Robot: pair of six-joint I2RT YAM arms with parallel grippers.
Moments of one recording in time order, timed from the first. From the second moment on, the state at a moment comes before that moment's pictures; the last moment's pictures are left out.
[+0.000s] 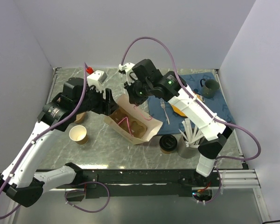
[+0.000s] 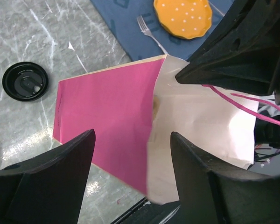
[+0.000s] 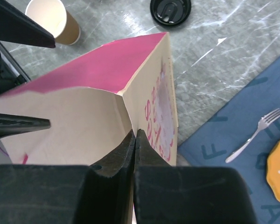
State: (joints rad) left arm -0.52 1.08 1.39 -0.81 0.20 -0.26; right arm 0.86 1.76 2.13 -1.13 -0.08 0.06
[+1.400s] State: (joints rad) left arm -0.61 1.03 1.36 -0.92 -0.15 -0.45; right arm 0.78 1.45 1.86 -1.14 0.04 0.37
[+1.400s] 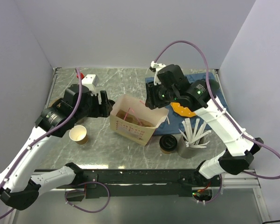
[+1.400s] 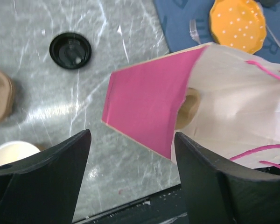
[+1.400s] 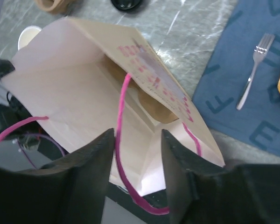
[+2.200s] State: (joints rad) left arm -0.61 1.18 1.49 -0.96 -0.03 -0.29; right arm 0.79 1.52 1.87 -1.08 -0.10 0.33
